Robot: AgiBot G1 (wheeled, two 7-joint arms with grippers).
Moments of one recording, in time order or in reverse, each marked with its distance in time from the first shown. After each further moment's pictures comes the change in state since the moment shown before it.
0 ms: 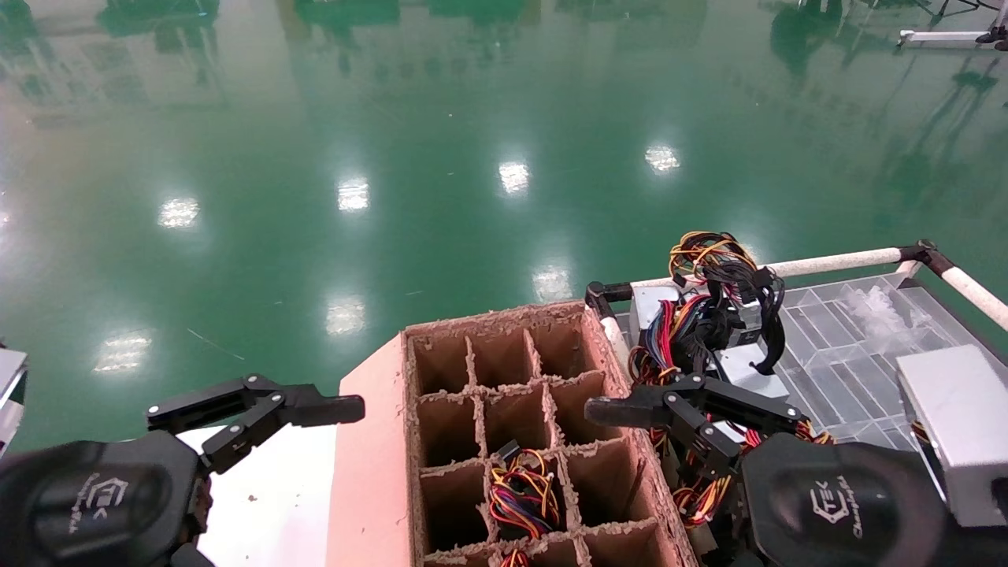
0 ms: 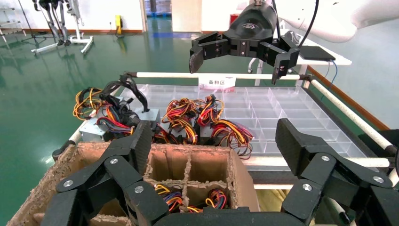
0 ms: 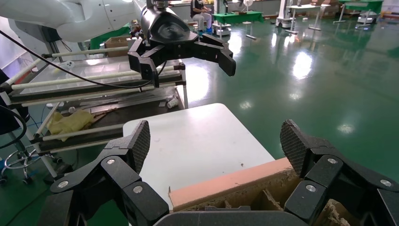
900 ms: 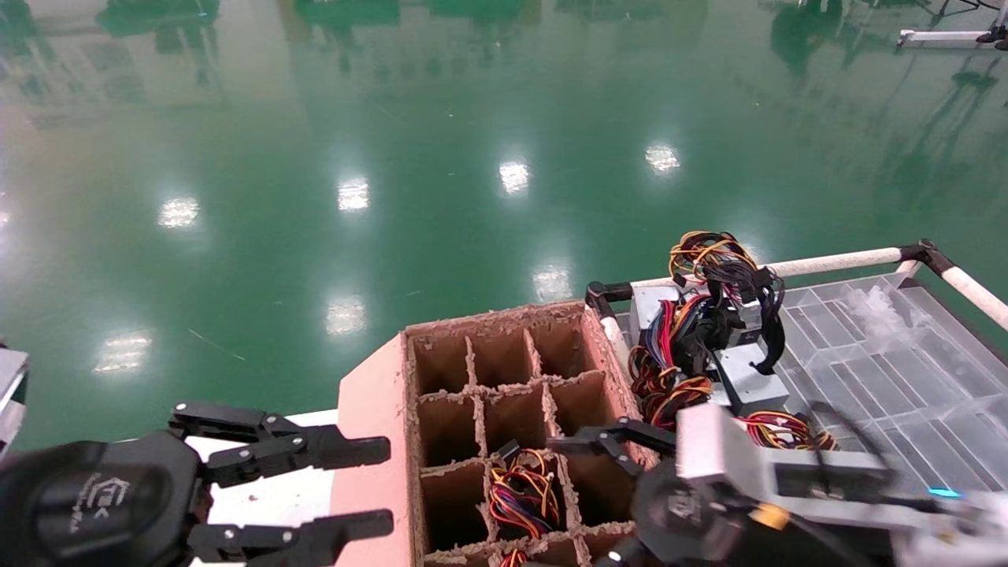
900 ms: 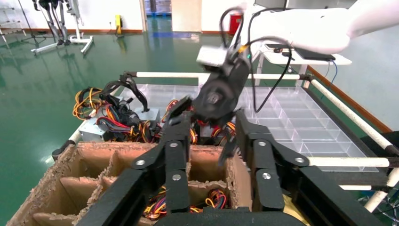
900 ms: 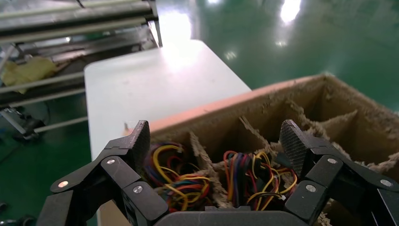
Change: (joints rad) left arm 0.000 0.000 0.000 0.000 0.000 0.000 0.000; right arm 0.050 -0.156 -0.140 -0.131 -0.314 0.127 -0.086
